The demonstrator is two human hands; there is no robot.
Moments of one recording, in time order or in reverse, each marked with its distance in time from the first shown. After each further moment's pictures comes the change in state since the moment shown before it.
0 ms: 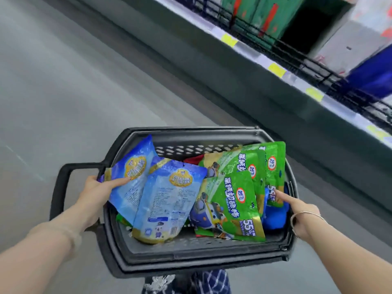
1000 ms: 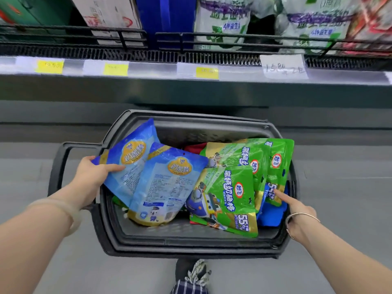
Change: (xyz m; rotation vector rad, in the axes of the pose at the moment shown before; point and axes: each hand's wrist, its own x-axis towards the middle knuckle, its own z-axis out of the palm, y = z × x) left_hand -0.015 0.036 0.432 0.600 -0.330 0.193; right_hand 0.177 0.066 -0.225 0.625 0.335 0.318
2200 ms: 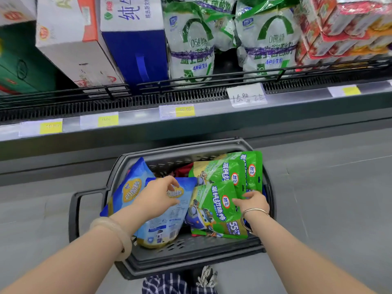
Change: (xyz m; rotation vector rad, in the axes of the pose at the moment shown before) left_hand -0.104 0.071 0.080 0.987 -0.584 0.525; right_hand -0.084 -0.025 0.034 -0.676 -0.054 -0.240
